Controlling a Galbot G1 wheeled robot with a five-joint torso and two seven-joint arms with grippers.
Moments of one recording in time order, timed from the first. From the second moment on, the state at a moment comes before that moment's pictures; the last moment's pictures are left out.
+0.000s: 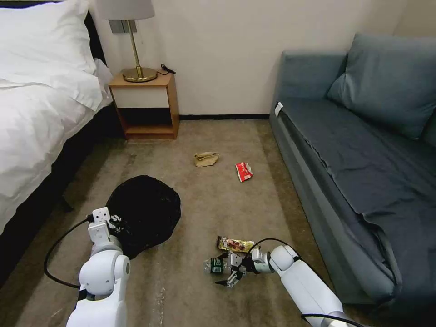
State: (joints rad) left arm 1.28 -1.51 -0.69 -1.94 -0.12 0.53 -0.32; right arm -0.74 1.38 0.10 0.75 -0.28 0.36 -1.02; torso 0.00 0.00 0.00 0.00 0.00
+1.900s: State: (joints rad) left arm 1.28 -1.52 -0.69 -1.95 -0.11 0.52 -0.32; right arm -0.74 1.40 0.16 0.69 -0.21 0.37 -0.97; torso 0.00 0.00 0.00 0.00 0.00
